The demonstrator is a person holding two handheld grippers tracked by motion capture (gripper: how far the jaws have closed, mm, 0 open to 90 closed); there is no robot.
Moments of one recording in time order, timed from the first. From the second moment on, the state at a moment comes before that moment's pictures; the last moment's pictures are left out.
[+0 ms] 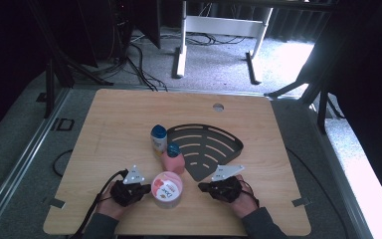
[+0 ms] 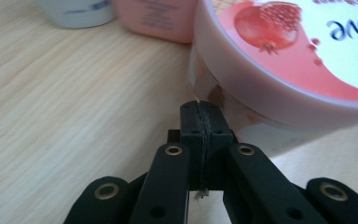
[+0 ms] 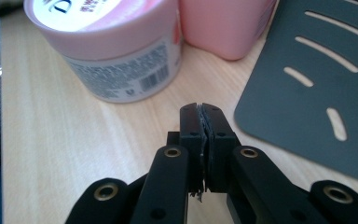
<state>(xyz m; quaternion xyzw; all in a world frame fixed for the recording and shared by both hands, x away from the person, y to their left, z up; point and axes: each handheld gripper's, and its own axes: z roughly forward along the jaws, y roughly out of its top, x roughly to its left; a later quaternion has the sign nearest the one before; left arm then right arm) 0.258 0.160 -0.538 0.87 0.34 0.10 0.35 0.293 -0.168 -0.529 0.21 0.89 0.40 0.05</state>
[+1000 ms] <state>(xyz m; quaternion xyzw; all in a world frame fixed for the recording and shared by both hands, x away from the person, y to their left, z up) 0.252 0.112 -0.533 0.89 0.24 0.08 0.38 0.277 -0.195 -0.532 0.18 0.90 0.41 0.02</state>
